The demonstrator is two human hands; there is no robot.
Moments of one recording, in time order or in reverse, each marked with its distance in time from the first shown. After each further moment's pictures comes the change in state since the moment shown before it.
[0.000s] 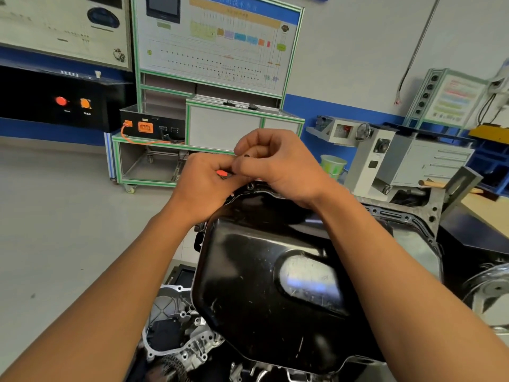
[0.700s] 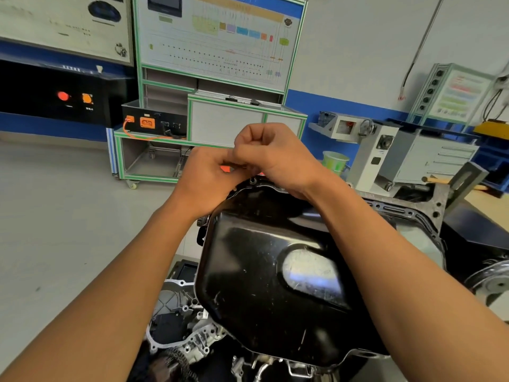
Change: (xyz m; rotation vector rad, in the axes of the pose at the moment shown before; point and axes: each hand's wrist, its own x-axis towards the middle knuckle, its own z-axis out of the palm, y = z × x) left_hand 0.000 -0.001 0.000 0.024 0.007 -0.023; right_hand 0.010 -0.001 0.009 -0.037 -0.042 0.025
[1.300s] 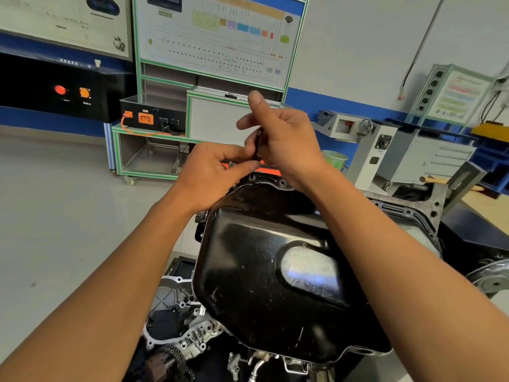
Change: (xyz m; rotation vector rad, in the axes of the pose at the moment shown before) left_hand 0.003 -0.006 0.002 -0.079 -0.077 -0.061; right_hand 0.003 -0.007 0.000 0.161 0.242 -0.010
